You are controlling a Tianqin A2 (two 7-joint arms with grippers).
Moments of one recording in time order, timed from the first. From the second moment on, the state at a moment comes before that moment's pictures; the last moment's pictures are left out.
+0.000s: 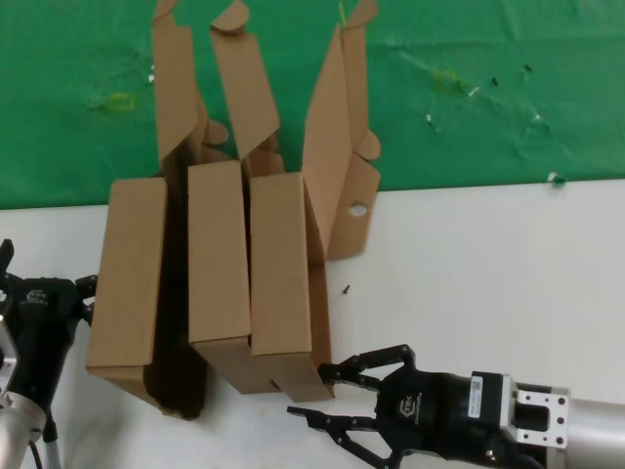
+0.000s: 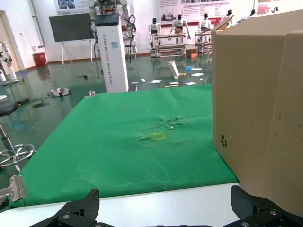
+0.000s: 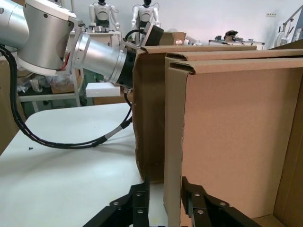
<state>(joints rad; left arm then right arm) 0.00 -0.29 1.60 -1.60 -1.80 0.01 0.01 0.13 0.61 -1.87 1.64 1.86 -0.90 -0.21</state>
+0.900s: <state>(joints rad) 0.00 -0.29 1.60 -1.60 -1.80 0.01 0.01 0.05 0.88 -1.71 1.96 1.69 -0.77 0.06</state>
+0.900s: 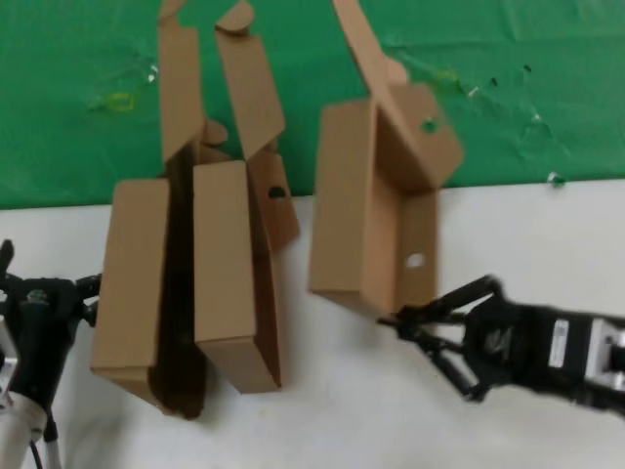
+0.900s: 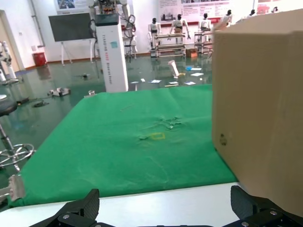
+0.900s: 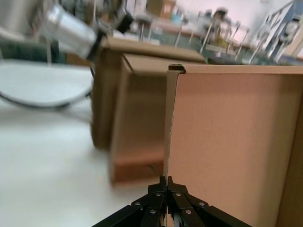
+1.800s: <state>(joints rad) 0.00 -0.29 1.60 -1.60 -1.80 0.01 0.01 1.12 0.75 -2.42 1.85 0.59 -1.56 0.95</state>
